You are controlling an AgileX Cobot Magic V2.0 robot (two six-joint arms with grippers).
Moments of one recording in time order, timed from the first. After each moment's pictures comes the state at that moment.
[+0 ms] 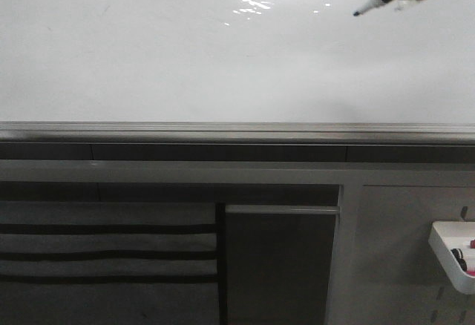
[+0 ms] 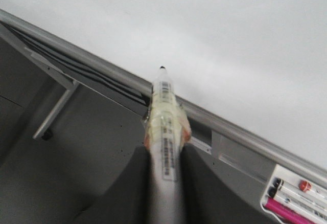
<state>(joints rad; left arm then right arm) -0.18 0.80 -0.84 -0.59 0.89 0.82 0.16 1.11 -1.06 0.47 0.85 -0.47</state>
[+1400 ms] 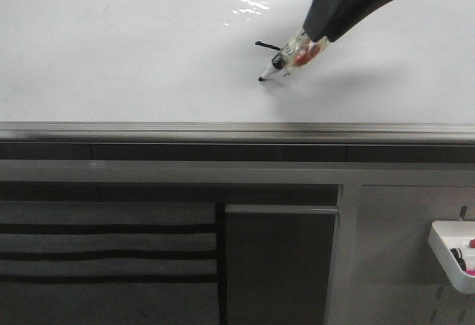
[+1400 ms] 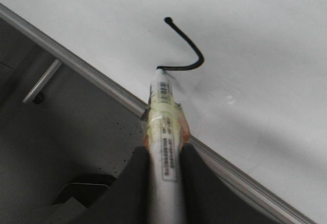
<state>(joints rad) -0.18 0.80 -0.84 -0.59 0.88 0.82 0.39 1.51 -1.27 0.28 0.76 -0.32</state>
